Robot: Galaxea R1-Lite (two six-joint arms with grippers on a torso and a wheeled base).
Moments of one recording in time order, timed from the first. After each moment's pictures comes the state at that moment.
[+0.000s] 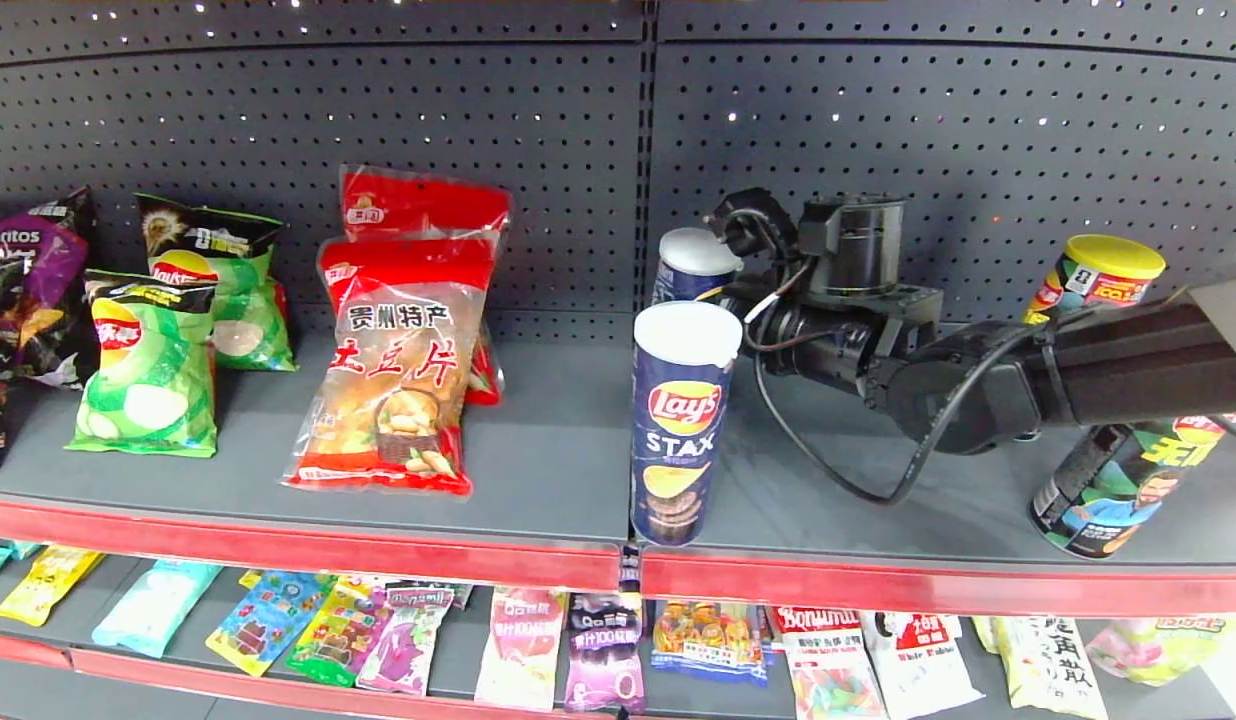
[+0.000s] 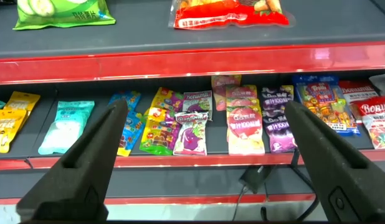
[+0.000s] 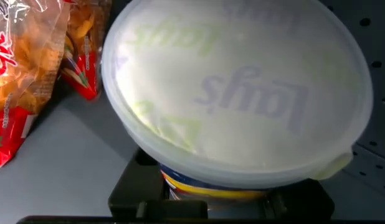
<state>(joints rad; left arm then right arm) -0.11 0.38 -0.10 -0.06 0.05 0.05 0.57 2.03 -1.33 -0.51 -0.01 -0.09</state>
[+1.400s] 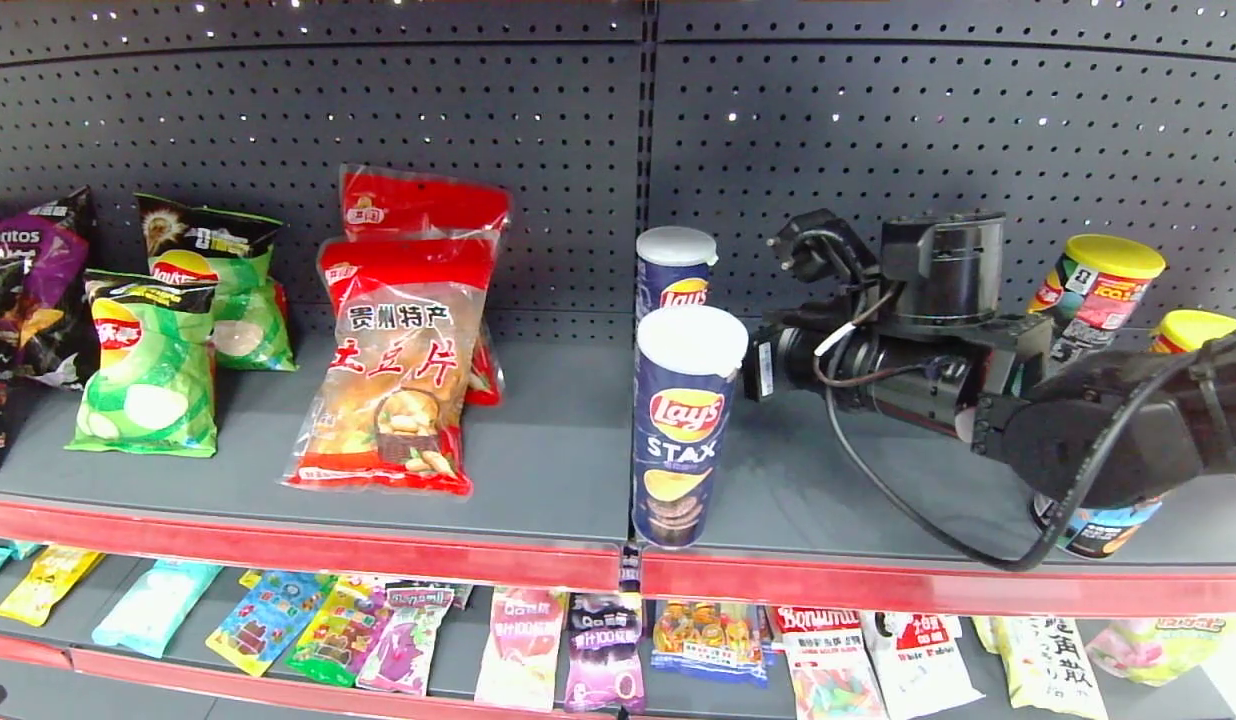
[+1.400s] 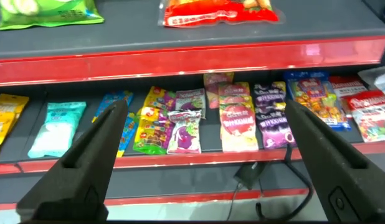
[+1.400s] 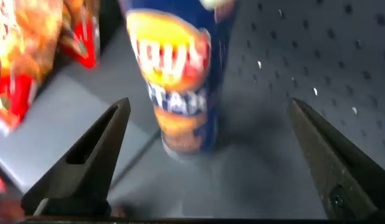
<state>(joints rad) -0.11 0.39 -0.10 -0.06 0.00 0.05 0.54 1.84 -1.07 -0.52 -0.03 -0.07</state>
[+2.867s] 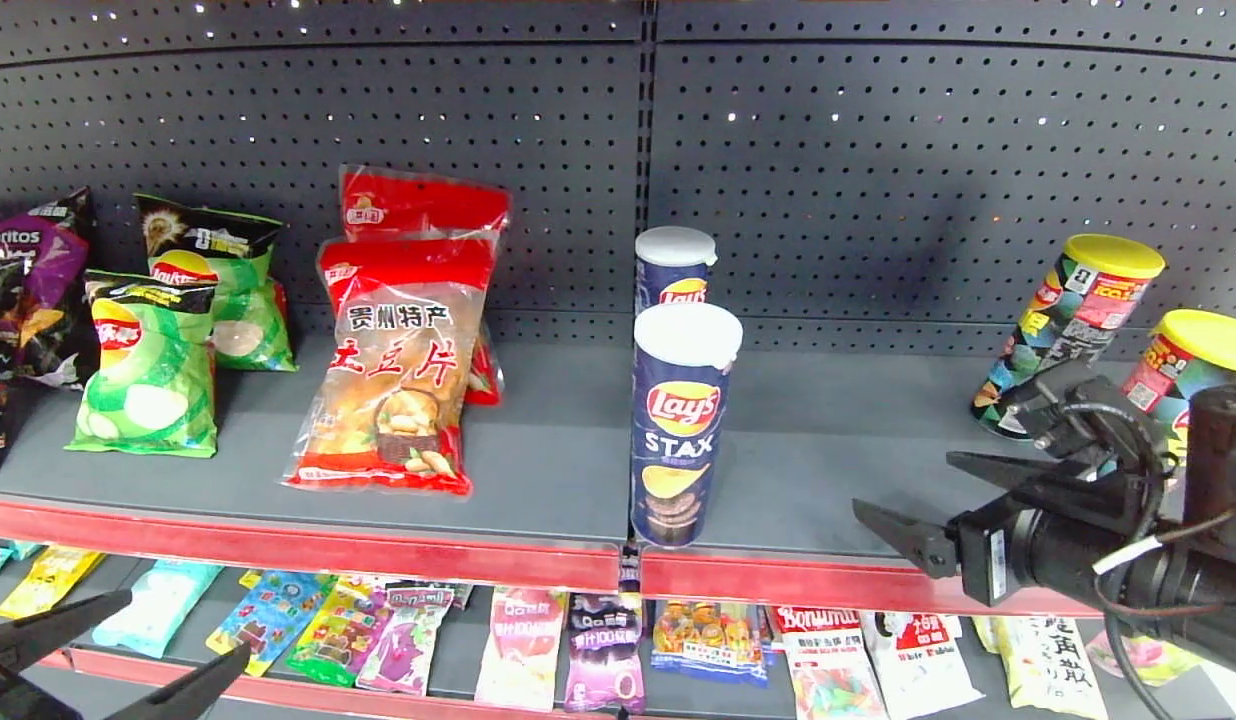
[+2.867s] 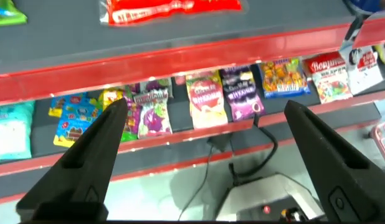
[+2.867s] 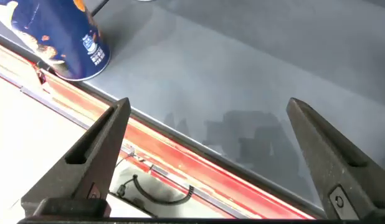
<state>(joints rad) -0.12 0.84 -0.31 -0.06 -0.15 0.05 0.50 1.37 -0.44 -0.52 -0.11 -0.04</state>
